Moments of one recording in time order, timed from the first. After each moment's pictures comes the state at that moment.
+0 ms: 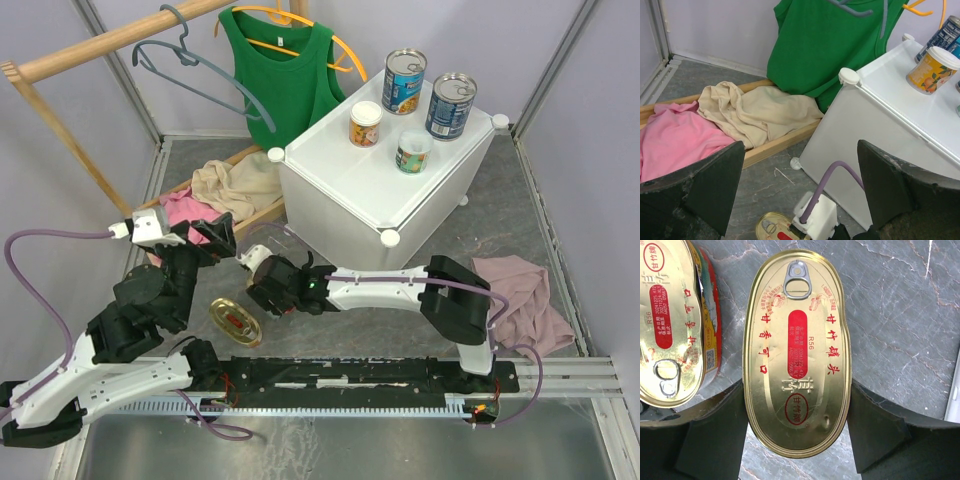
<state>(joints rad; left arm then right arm) -1.06 0.50 0.93 -0.37 -1.05 -0.28 1.26 1.95 1.39 -0.29 0.28 0.23</state>
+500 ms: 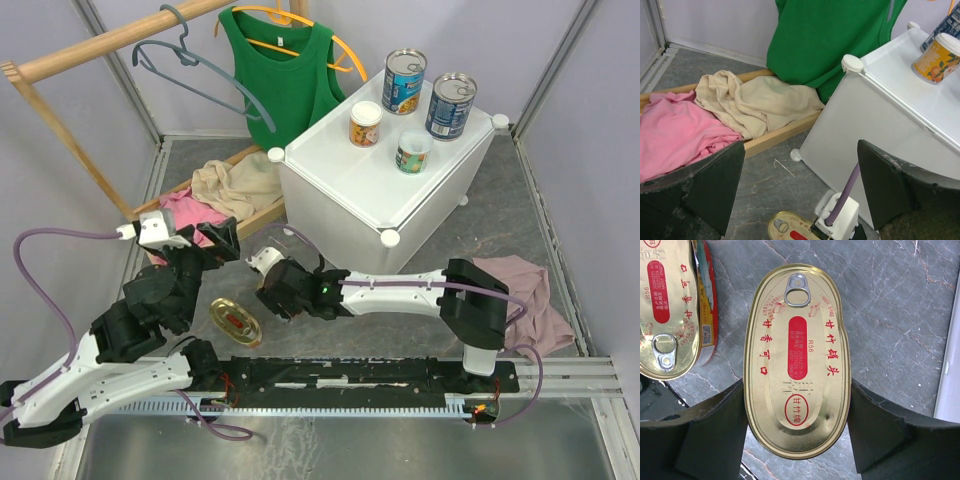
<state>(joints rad) -1.06 0.50 0.91 -0.41 -1.04 -0.33 1.27 1.84 1.29 -0.28 0.30 0.25</state>
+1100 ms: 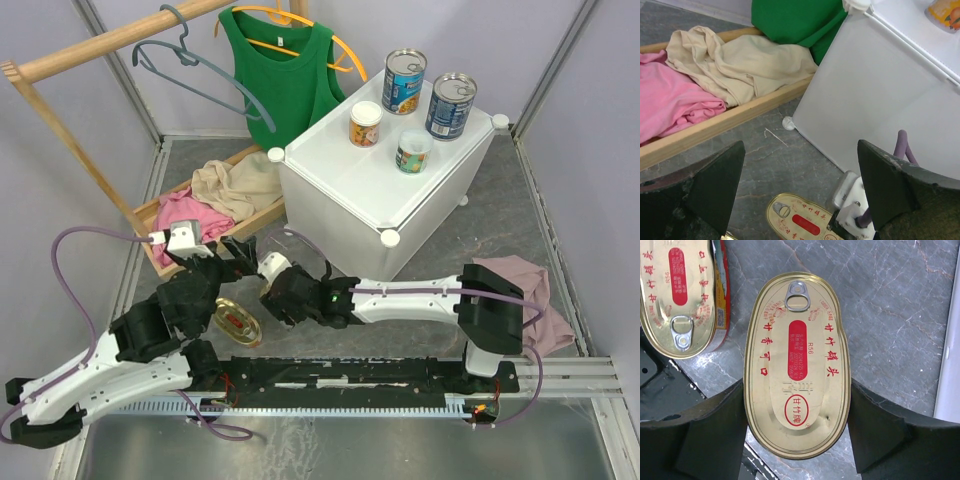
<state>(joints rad) -1.06 0.48 0.76 -0.47 -0.96 -0.50 1.30 1.75 1.21 -0.26 0.32 0.28</state>
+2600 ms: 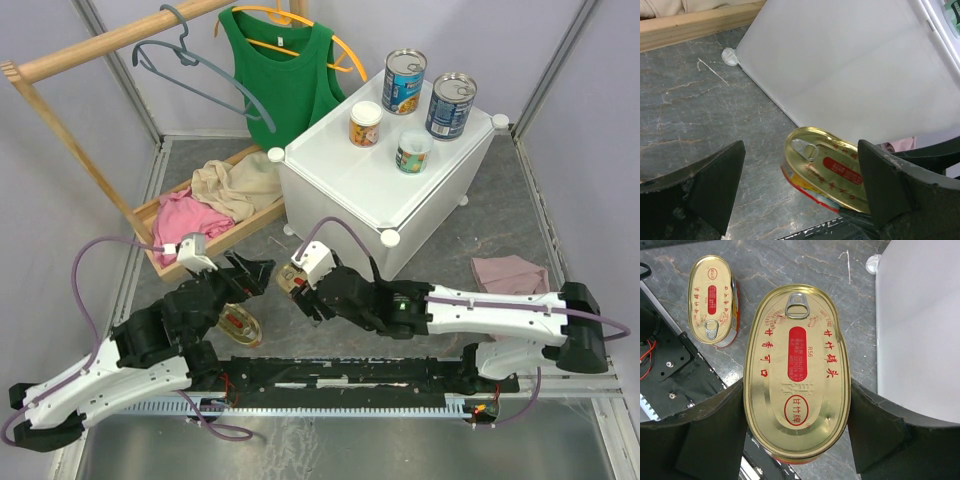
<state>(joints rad) -1.06 0.41 0.67 -0.60 -0.68 -0.91 1.37 1.35 1.08 -0.31 0.46 0.26</state>
